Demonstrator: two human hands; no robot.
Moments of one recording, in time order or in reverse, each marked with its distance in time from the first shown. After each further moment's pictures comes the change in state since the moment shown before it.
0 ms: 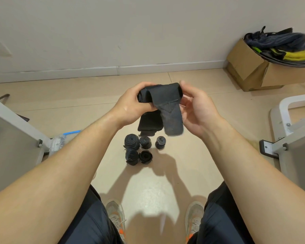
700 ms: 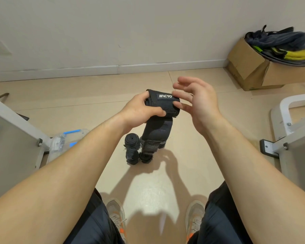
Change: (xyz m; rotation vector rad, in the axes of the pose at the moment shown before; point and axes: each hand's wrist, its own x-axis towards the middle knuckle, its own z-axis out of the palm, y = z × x) left_hand -0.002 -0.001 0.020 -0.125 -0.040 -0.248; right_hand 0.007 -0.004 -0.002 -0.248 0.130 -0.190
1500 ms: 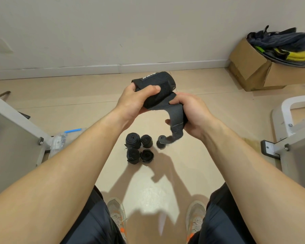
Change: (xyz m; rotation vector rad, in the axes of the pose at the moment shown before) left_hand 0.002 0.010 -0.008 -0.403 0.163 0.069; right_hand -0.009 0.012 0.014 -0.071 -0.200 0.209
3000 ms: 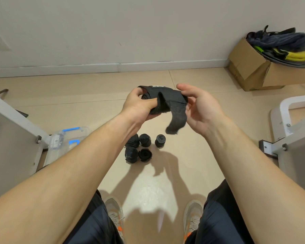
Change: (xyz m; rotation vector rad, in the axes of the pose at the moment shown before) left_hand -0.008 -0.014 0.022 -0.049 0.109 -0.118; right_hand 0.003 -0.009 -0.019 0.461 0.121 0.006
